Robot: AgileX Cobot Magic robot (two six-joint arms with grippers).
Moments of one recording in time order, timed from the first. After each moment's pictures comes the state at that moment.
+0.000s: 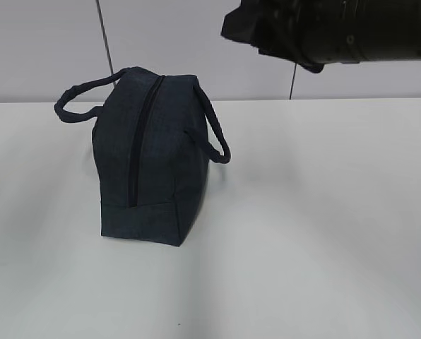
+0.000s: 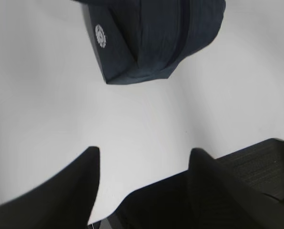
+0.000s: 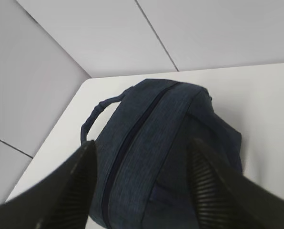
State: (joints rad) left arm -0.24 1.07 -1.20 -0.23 1.25 0.00; right arm 0.45 1.43 -1.08 -1.85 -0.17 2.24
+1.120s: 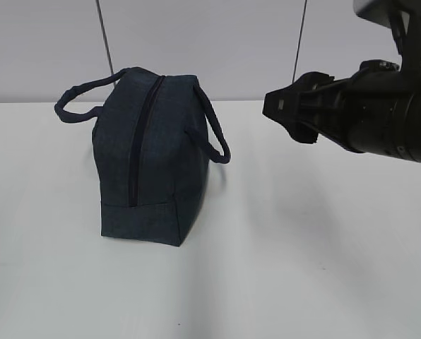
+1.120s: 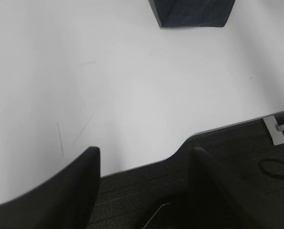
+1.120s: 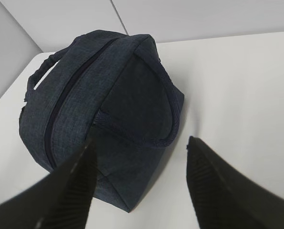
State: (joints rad) left arm -0.25 0.16 -0.58 -0.03 1.28 -0.02; right arm 0.61 1.22 -0.74 -1.82 0.13 2.14
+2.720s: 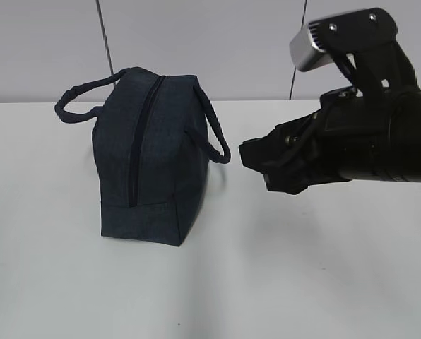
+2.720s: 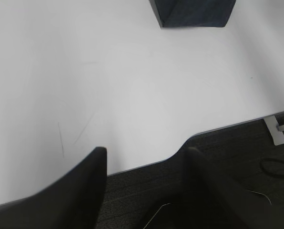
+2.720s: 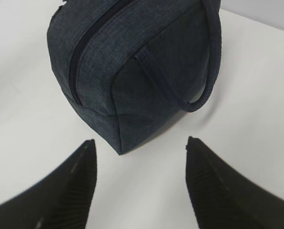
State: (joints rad) left arm -0.25 0.16 -0.58 -0.03 1.28 -0.02; right arm 0.61 1.24 -0.76 0.48 0.18 -0.55
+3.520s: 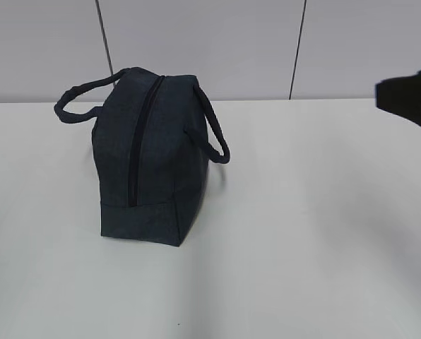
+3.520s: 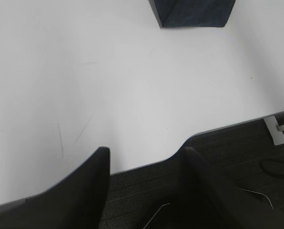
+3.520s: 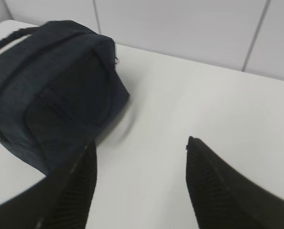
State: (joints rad) left arm -0.25 0.16 -0.58 -0.03 1.28 -0.02; right arm 0.28 0.96 -0.72 0.48 0.33 -0.58
